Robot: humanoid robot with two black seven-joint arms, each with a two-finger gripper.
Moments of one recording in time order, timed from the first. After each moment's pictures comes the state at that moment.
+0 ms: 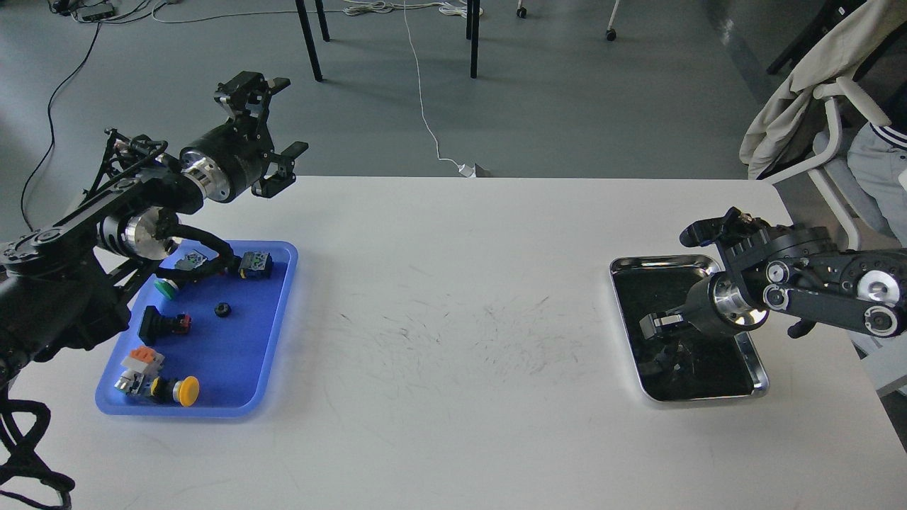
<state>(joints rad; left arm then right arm) -0.86 0.42 -0.61 -0.78 0.21 -0.25 -0.10 1.28 -0.59 -0.45 1.15 -1.02 0.49 -0.12</state>
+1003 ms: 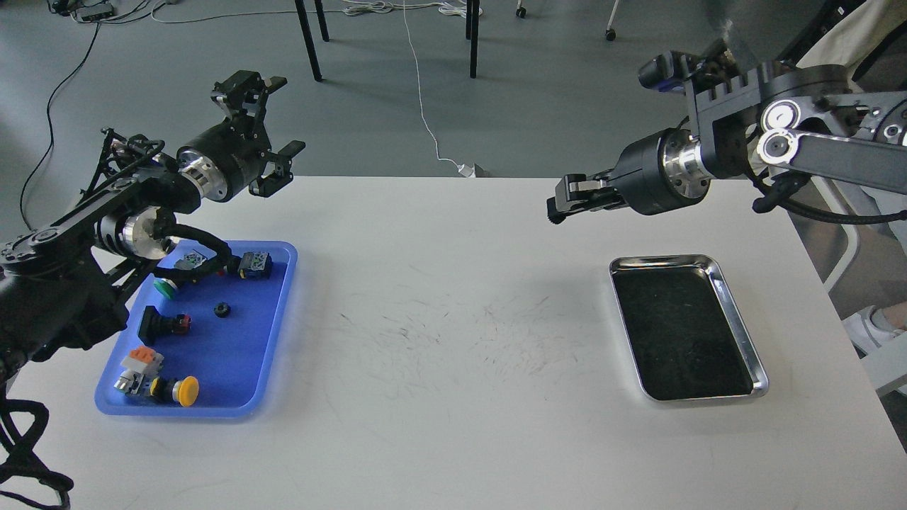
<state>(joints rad) -0.86 0.42 -0.61 -0.78 0.21 -0.25 -0.10 1.67 -0.50 -0.37 1.31 -0.63 0.49 -0.05</state>
